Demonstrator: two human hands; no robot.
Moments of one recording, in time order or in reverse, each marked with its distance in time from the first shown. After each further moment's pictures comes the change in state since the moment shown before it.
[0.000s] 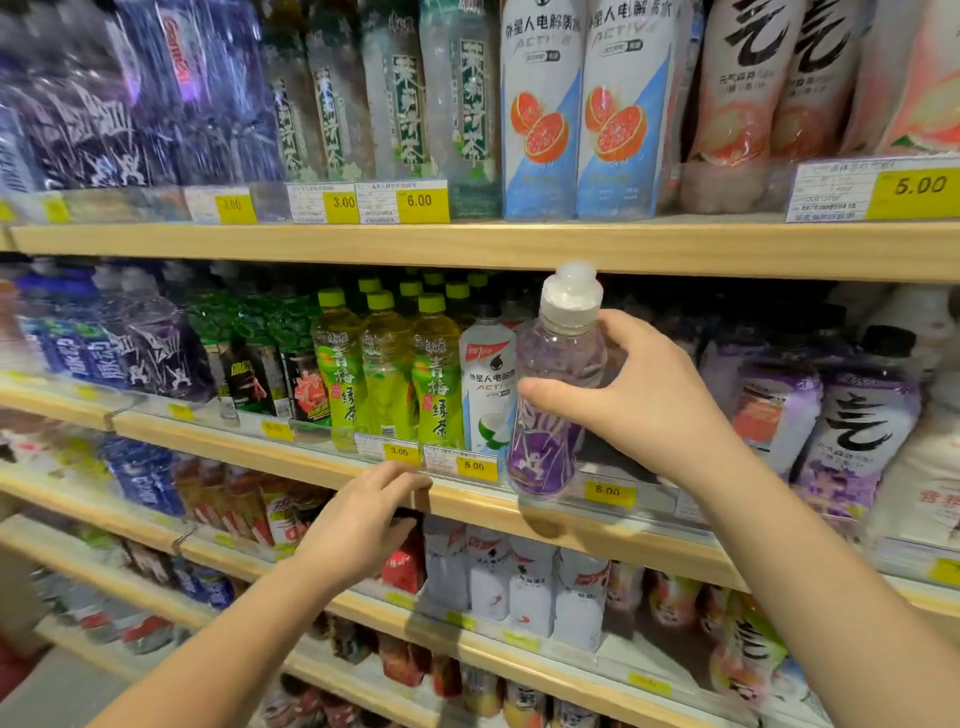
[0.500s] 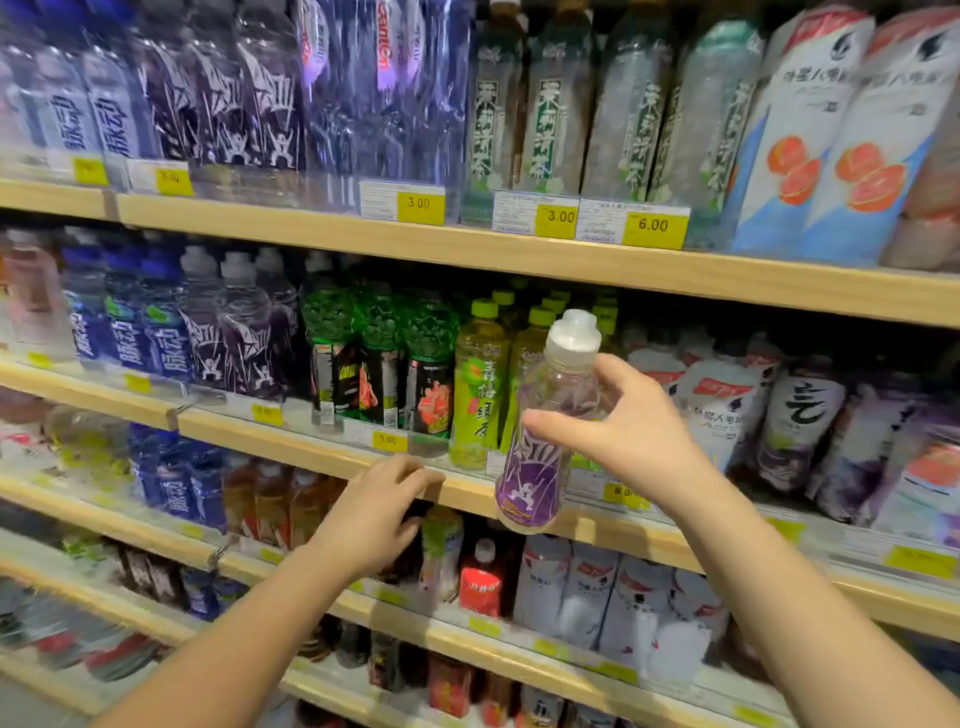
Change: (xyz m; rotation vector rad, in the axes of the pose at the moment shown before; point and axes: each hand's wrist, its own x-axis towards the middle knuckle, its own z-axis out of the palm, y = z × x) left_hand -0.028 -0.174 -0.016 0.000 0.005 0.035; right_hand 0.028 -0.083 0.176 0.034 -0.051 0.097
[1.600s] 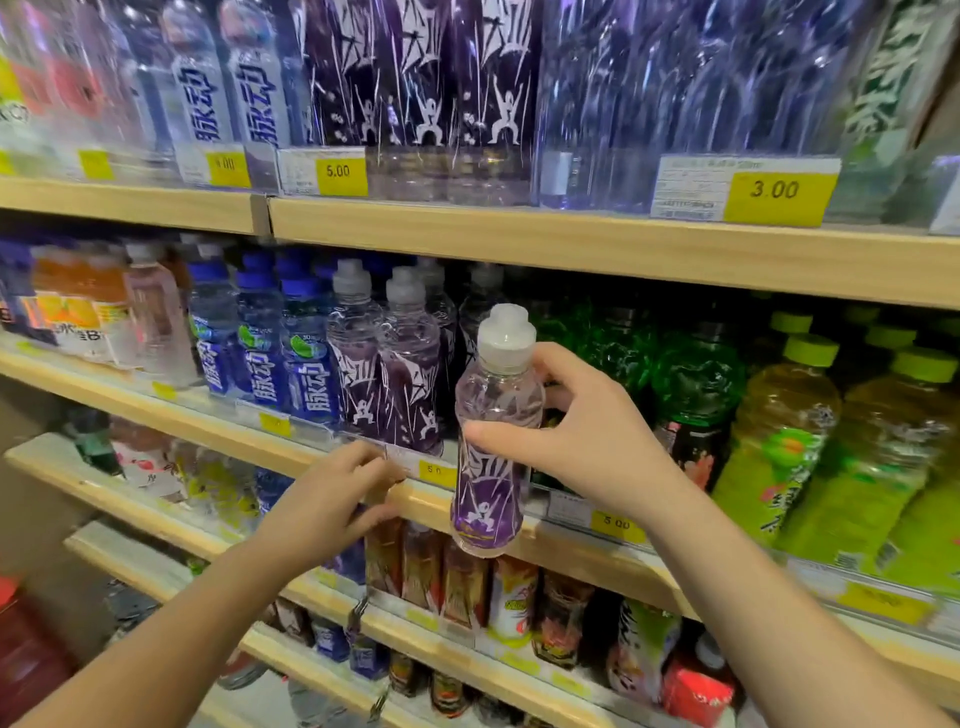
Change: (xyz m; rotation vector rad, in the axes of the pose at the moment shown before) left_hand -0.019 -0.311 -0.048 0.031 0.032 -0.010; right_hand 0.146 -0.079 0.260 0.091 -0.183 -0.141
